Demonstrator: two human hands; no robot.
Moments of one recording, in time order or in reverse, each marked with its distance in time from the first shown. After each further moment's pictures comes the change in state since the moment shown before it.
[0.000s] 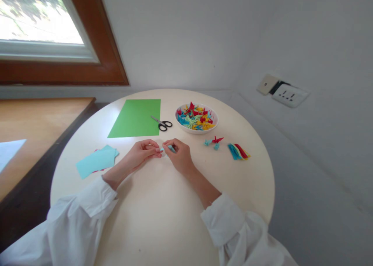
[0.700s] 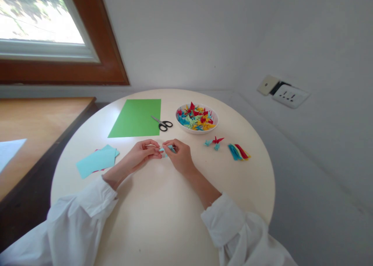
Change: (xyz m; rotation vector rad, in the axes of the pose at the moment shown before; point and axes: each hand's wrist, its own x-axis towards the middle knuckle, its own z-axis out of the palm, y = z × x) left_hand -0.001 0.000 0.000 -0.043 -0.027 -0.035; right_hand -0.001 -0.003 0.000 0.000 -0.004 0.004
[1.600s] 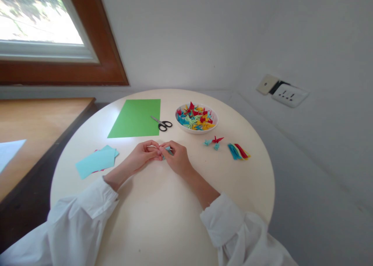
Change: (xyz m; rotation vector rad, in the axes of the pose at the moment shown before) left_hand 0.000 -0.007 0.002 0.040 -0.036 0.041; right_hand -0.003 0.004 0.004 -0.019 -0.074 -0.033
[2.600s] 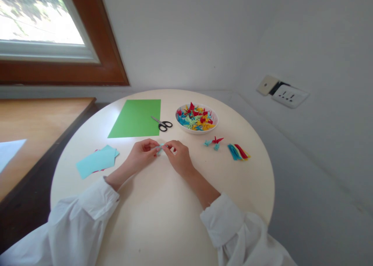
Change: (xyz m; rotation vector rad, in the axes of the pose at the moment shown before) left_hand 0.008 -0.008 -0.006 0.414 0.168 0.254; right_hand 0.002 -0.002 -0.007 -0.284 0.074 -0.081
